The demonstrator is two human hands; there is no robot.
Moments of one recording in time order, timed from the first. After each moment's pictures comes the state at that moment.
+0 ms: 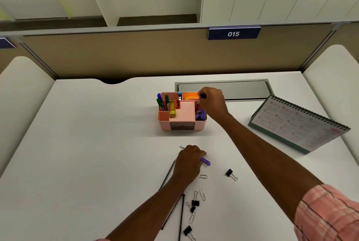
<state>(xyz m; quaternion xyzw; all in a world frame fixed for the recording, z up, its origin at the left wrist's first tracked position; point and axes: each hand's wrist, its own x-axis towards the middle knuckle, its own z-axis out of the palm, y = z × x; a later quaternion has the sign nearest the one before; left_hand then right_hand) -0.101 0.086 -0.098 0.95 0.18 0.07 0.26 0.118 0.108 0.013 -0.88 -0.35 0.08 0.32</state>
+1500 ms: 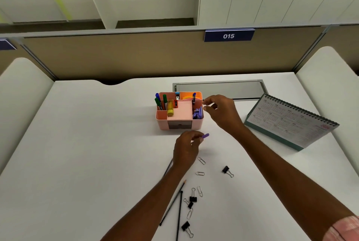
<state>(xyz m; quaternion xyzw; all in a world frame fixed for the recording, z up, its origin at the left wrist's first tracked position) -0.074 0.088 -0.044 0.79 0.34 0.19 0.48 0.093 0.040 0.039 -0.86 -0.39 0.07 0.33</state>
